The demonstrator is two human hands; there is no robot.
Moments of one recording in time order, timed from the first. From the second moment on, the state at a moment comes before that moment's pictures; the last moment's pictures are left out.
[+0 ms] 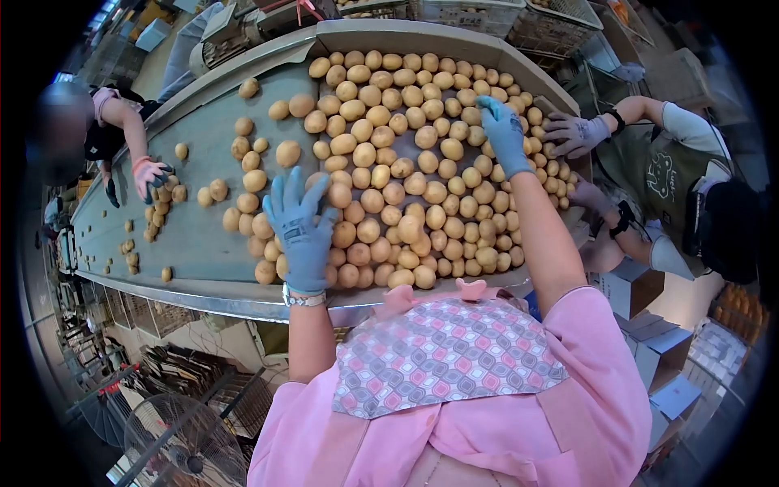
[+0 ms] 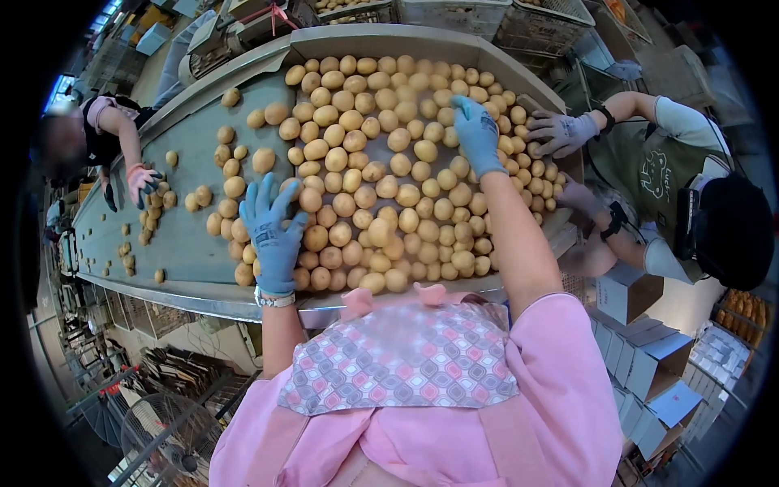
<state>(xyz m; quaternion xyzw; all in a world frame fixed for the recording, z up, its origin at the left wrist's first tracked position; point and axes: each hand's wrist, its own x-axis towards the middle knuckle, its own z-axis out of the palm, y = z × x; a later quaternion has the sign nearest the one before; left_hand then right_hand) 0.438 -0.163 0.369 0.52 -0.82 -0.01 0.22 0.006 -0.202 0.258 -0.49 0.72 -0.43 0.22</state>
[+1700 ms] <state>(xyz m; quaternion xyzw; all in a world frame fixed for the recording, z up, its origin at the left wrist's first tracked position) 0.415 -0.162 0.394 0.40 -0.54 -0.59 0.44 0.111 -0.141 0.370 -0.34 0.44 -0.58 0.60</state>
